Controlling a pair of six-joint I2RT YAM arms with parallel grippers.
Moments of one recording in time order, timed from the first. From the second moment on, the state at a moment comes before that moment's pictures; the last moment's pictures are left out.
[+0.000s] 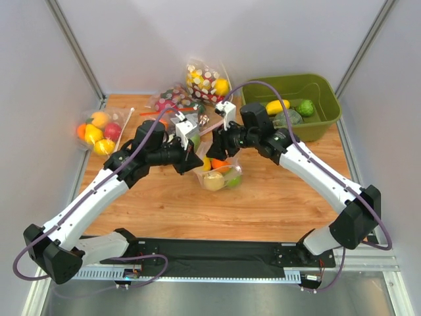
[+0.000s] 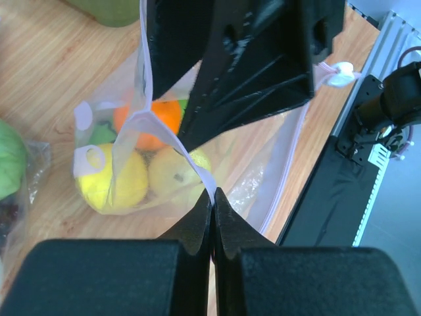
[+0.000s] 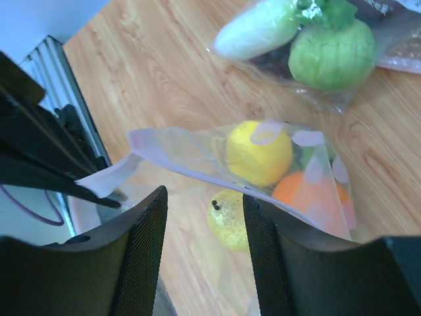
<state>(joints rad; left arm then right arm) -0.61 1.13 1.14 -0.51 0.49 -0.02 0.65 1.48 1.39 -0.46 -0.51 0.13</state>
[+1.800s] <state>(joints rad) -0.61 1.00 0.89 -0.57 0.58 0.00 0.97 1.66 0.93 0.02 -0.06 -0.01</state>
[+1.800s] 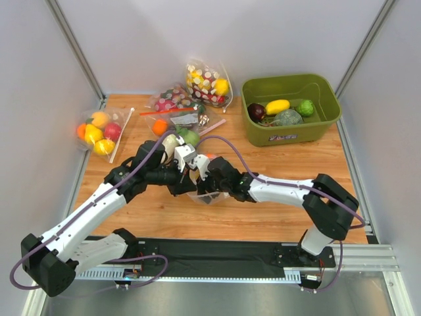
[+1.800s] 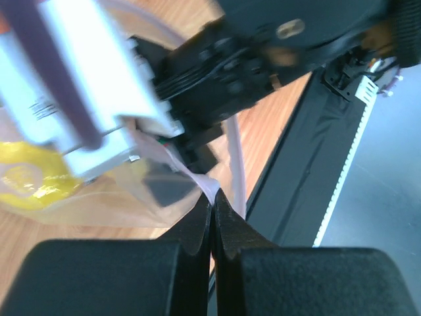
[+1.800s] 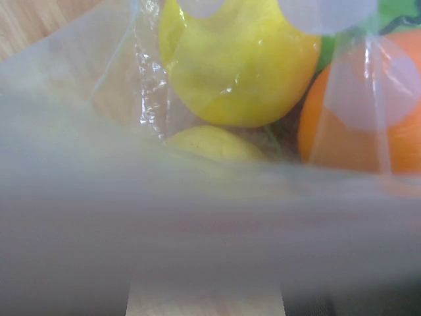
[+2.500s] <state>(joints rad) -0.59 1.05 0.91 -0.56 0.35 -0.02 0.93 1.28 0.95 -0.26 -0.18 0.00</state>
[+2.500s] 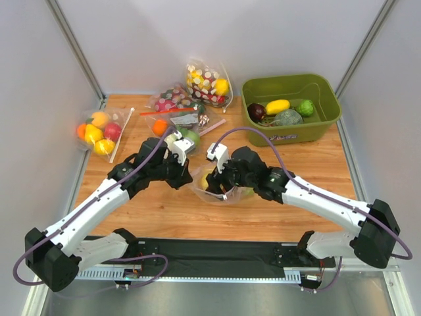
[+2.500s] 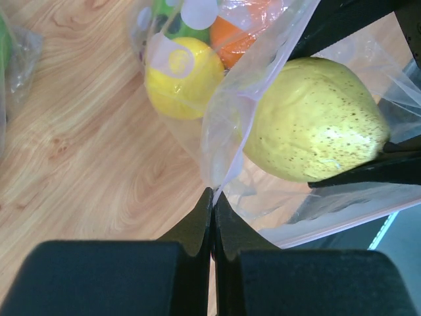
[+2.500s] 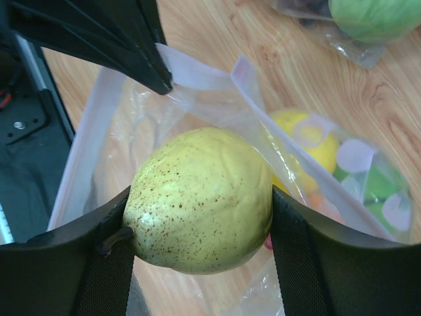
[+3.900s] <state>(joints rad) -0.58 1.08 0.92 -0.57 0.31 -0.03 0.38 1.24 1.11 0.14 -0.51 0.25</state>
